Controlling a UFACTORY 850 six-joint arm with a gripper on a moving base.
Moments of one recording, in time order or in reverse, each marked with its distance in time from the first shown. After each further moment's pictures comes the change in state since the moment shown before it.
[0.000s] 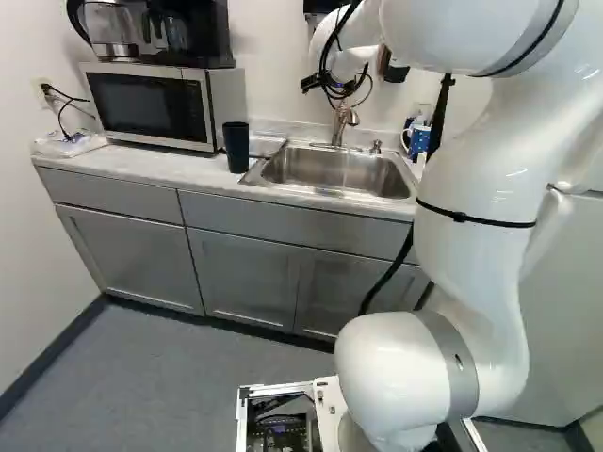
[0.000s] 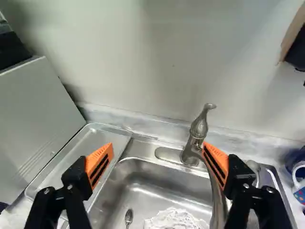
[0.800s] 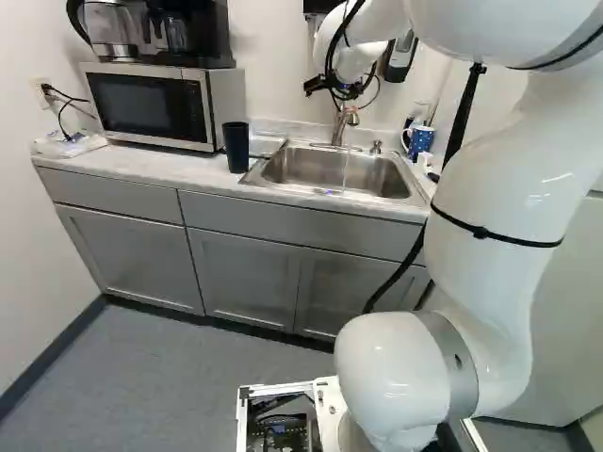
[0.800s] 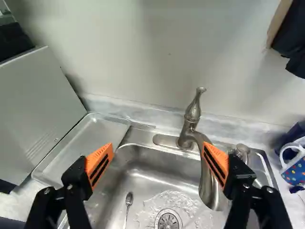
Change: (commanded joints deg) arm -0.6 6.1 6.7 0.0 -1.9 0.0
